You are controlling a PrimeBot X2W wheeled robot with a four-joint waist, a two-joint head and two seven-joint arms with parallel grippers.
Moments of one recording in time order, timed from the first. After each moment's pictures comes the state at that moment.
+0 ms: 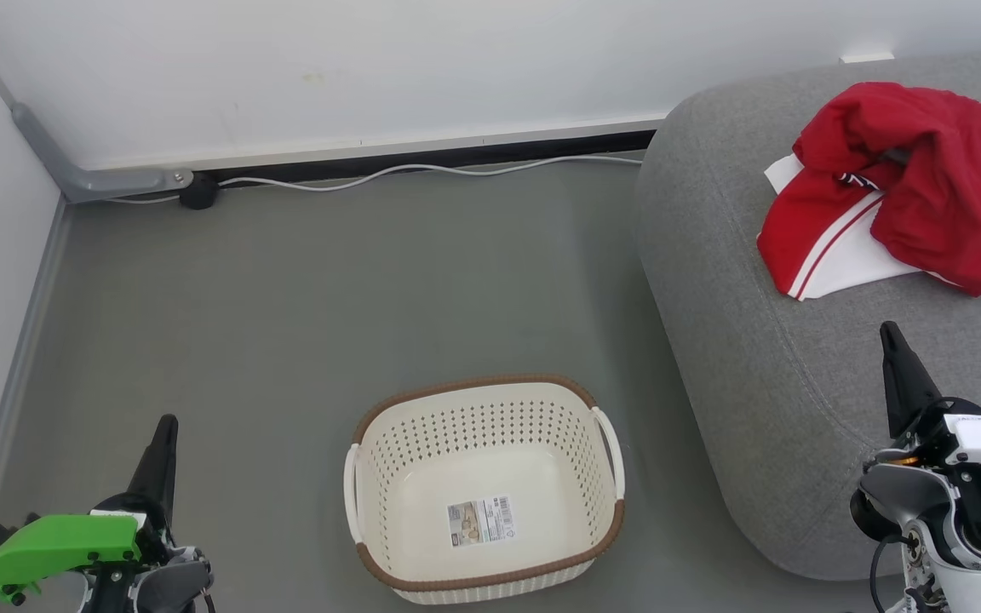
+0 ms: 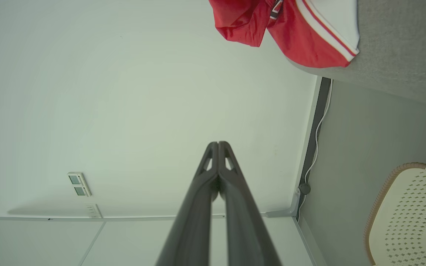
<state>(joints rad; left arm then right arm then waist) -0.05 0.05 0.05 0.28 -1.62 -0.12 0.09 -0.09 -0.04 -0.15 0.29 1.59 0.11 0.12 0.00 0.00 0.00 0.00</state>
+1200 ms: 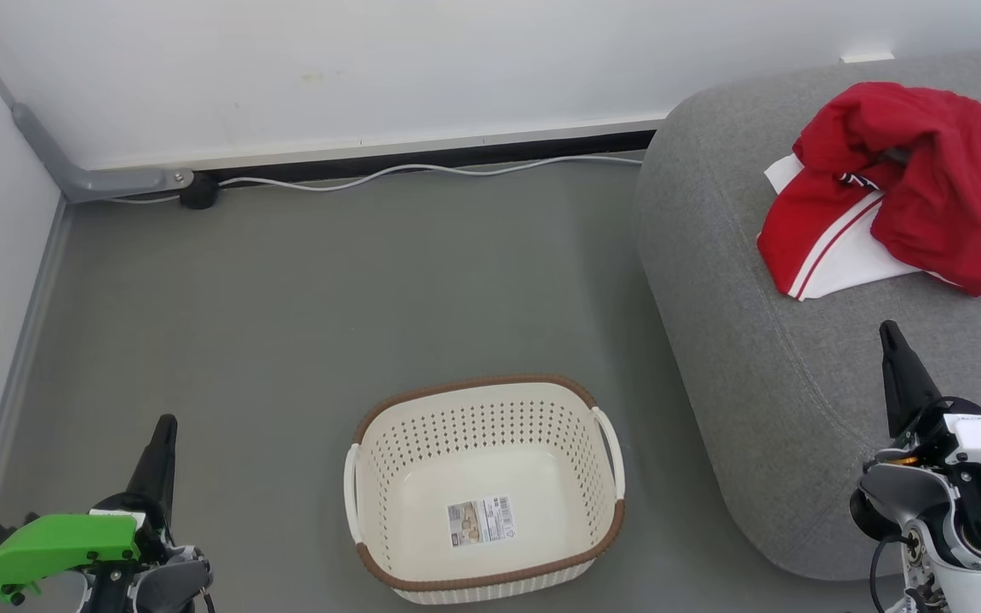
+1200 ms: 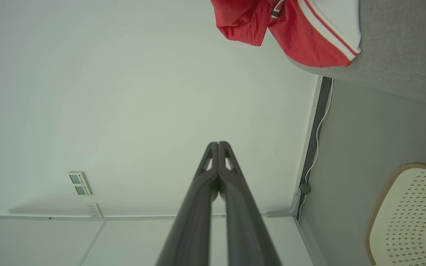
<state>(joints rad) -0.06 0.05 0.05 0.28 -1.62 -0.12 0.09 -0.09 -0.04 -0.14 0.29 1.59 0.11 0.12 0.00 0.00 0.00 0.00</state>
